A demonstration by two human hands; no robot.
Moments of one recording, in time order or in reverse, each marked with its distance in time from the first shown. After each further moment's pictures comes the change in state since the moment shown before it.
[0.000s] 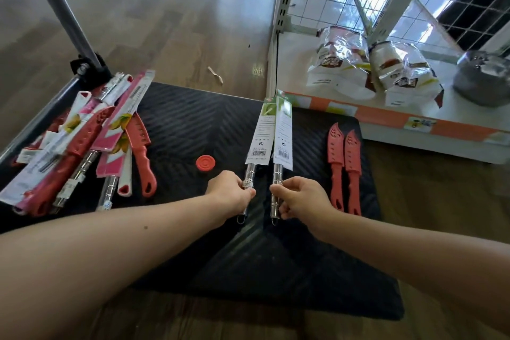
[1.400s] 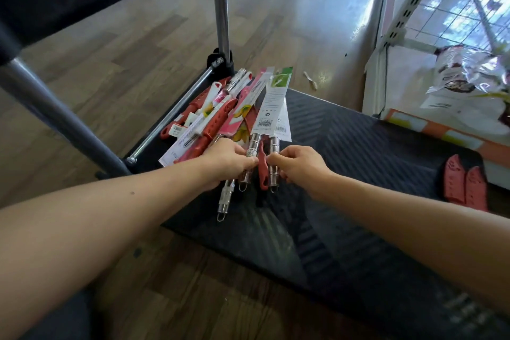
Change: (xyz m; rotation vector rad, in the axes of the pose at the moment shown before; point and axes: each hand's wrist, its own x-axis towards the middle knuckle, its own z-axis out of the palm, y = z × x) left_hand 0.012 -0.104 -0.159 -0.188 0.054 -0.018; right_hand 0.023 -0.079 0.166 -0.460 -0.194 -0.212
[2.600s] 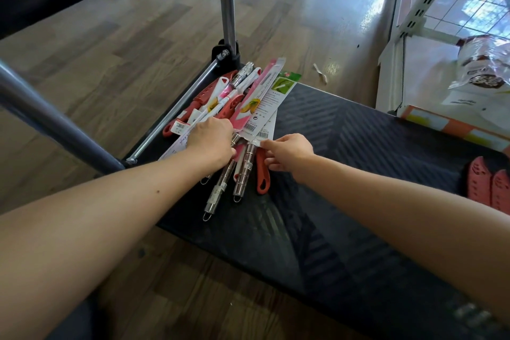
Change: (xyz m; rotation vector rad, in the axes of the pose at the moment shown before) left_hand 0.026 0.002 -0.025 0.833 0.284 0.110; right_hand 0.049 -0.019 0.028 0.252 -0.034 0.179
